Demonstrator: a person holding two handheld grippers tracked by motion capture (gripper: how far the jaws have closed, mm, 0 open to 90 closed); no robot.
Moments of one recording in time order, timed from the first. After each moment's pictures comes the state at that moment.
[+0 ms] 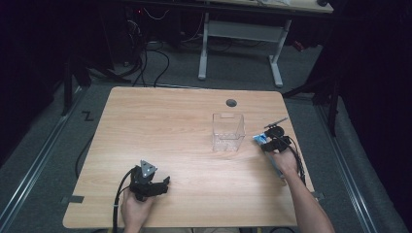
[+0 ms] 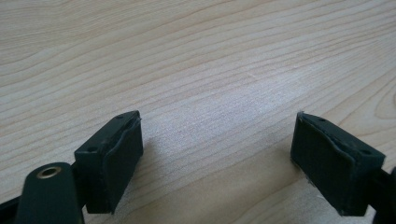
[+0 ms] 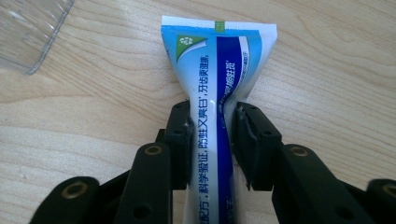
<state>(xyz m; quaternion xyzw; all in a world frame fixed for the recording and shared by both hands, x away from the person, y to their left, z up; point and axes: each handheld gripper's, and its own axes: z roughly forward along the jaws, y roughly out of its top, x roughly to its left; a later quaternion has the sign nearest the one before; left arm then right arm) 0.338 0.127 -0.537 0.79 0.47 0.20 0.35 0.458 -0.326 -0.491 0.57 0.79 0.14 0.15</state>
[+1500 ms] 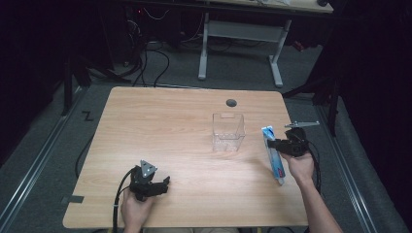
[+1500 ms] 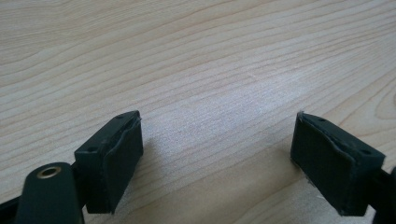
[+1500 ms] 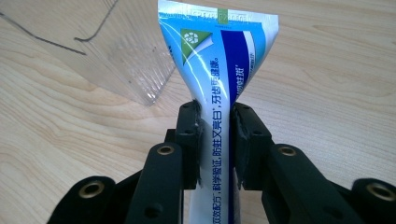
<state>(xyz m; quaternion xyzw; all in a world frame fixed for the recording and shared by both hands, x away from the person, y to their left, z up) 0.338 0.127 -0.537 0.79 0.47 0.20 0.35 0.407 -0.355 -0.440 0.54 0.76 0.33 0.13</state>
